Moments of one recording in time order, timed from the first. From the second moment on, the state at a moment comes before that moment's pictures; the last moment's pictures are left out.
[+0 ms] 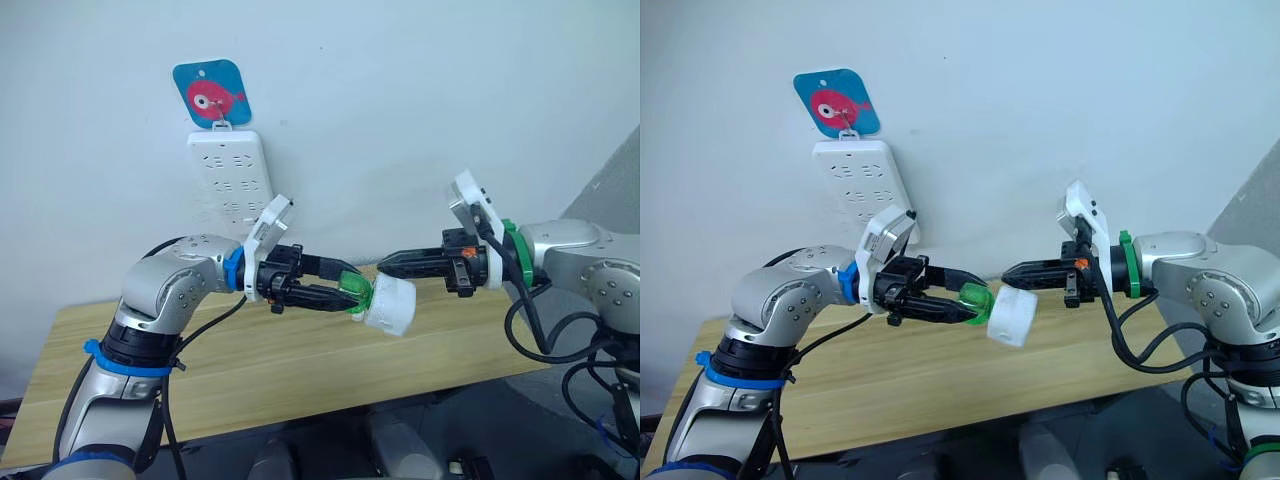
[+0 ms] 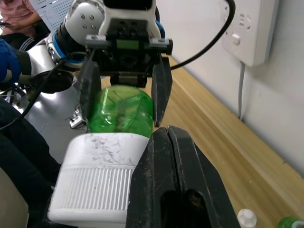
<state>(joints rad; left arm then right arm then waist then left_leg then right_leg) -0.61 0.61 -0.11 -0.15 -0.79 0.83 -1.33 -0.65 -0.81 0.07 -0.39 0.98 1.06 0.86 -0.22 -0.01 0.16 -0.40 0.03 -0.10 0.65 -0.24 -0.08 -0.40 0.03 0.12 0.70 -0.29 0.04</state>
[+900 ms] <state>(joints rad) -0.56 0.56 -0.07 -0.15 -0.69 0.65 -1.18 -0.57 -0.79 -0.28 -0.27 1.19 1.29 0.64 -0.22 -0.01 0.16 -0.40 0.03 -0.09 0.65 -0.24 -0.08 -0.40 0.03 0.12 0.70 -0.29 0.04</state>
